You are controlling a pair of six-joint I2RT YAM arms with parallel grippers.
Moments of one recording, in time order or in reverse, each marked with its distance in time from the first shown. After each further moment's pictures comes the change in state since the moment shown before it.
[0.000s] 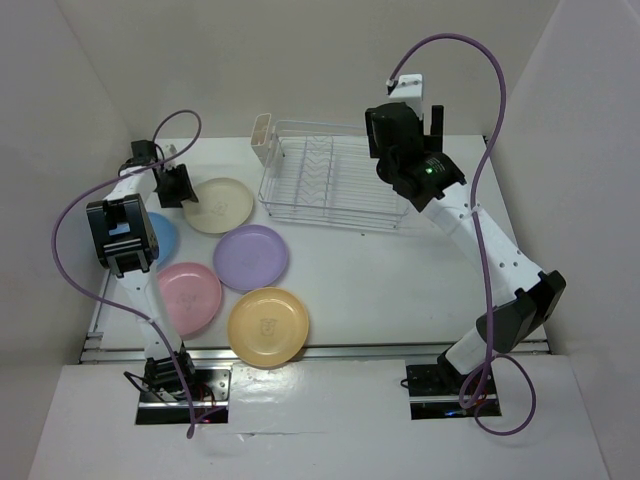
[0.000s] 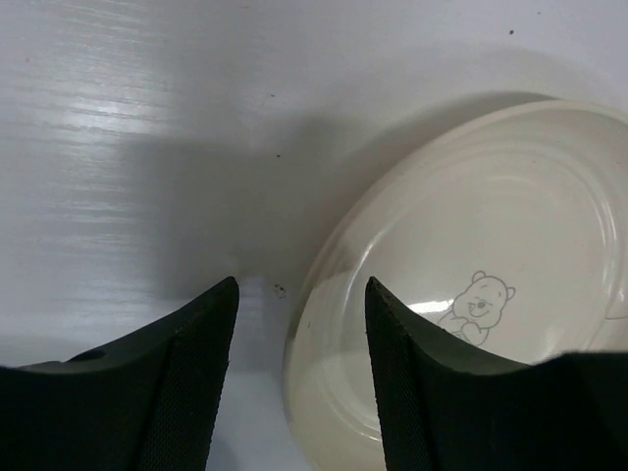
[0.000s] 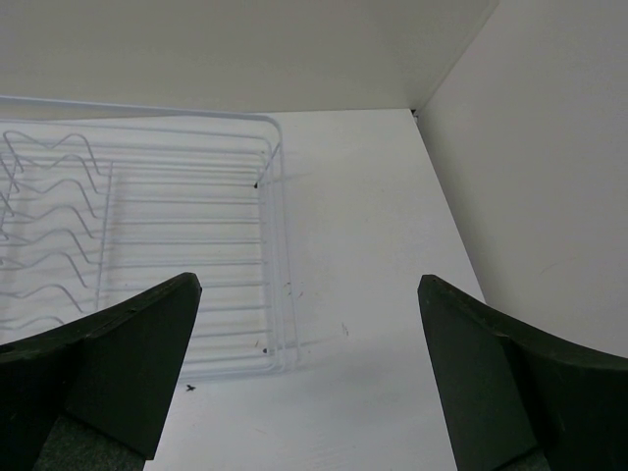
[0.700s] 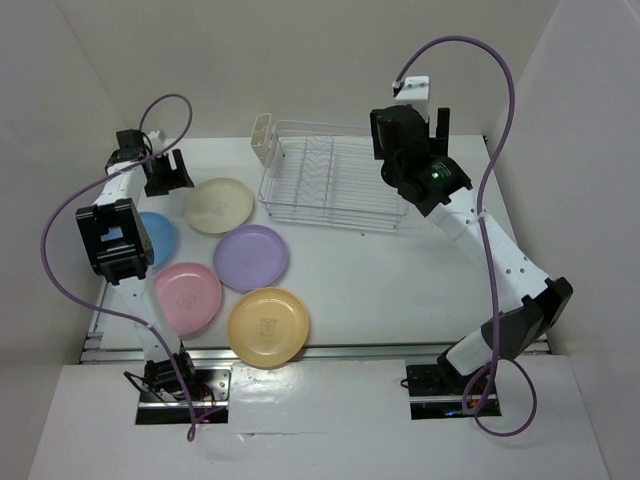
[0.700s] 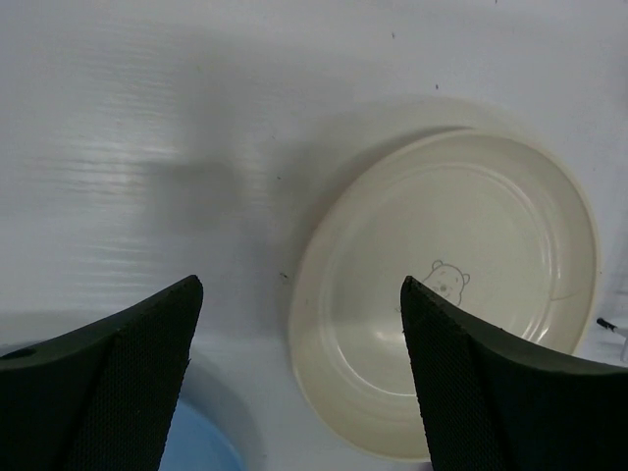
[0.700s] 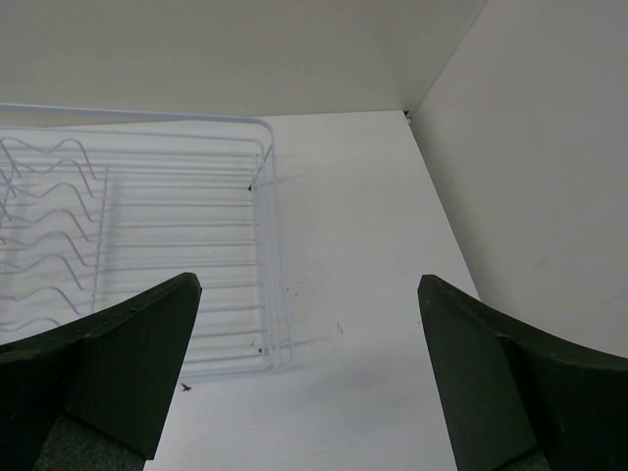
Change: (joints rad) left arm 0.020 -0.108 0.005 0.022 0.001 0.031; right arm 0.000 -0.045 -0.038 0.007 0.007 0.000
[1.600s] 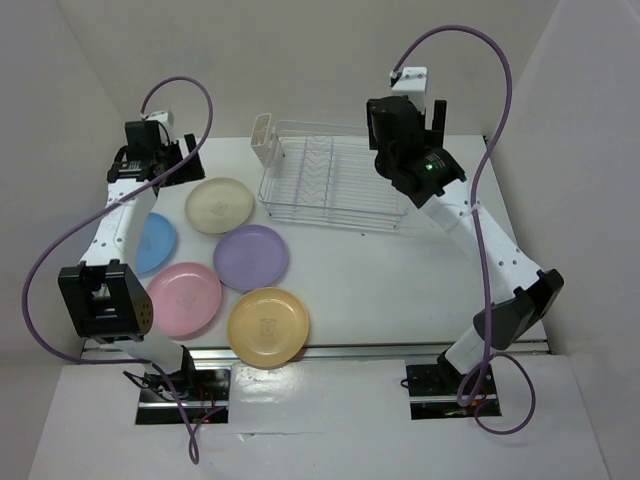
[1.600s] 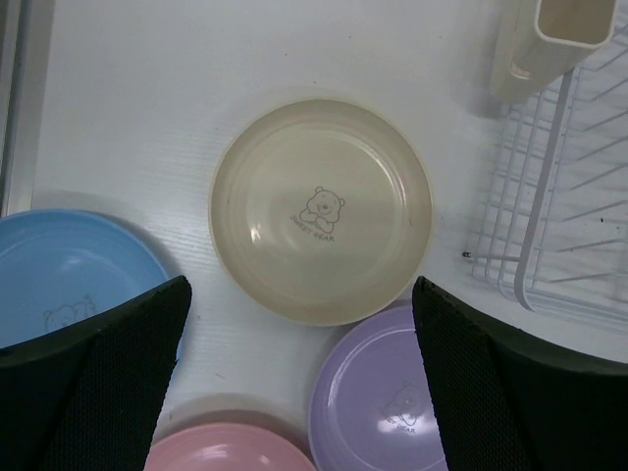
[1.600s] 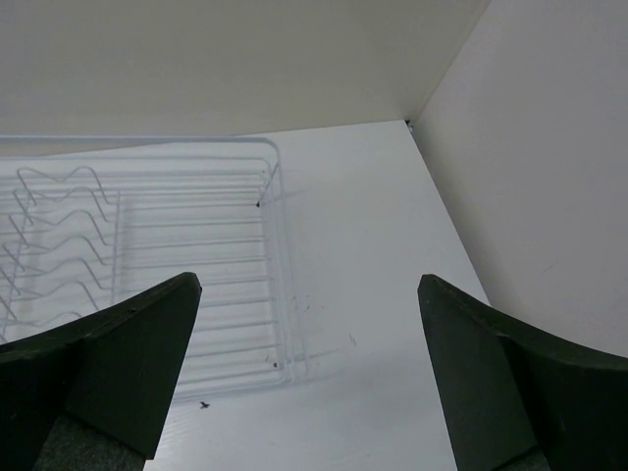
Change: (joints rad) left arm -0.200 -0.561 -0.307 -0.013 -0.277 -0.116; right arm 0.009 0.075 0.116 -0.013 0.030 0.025
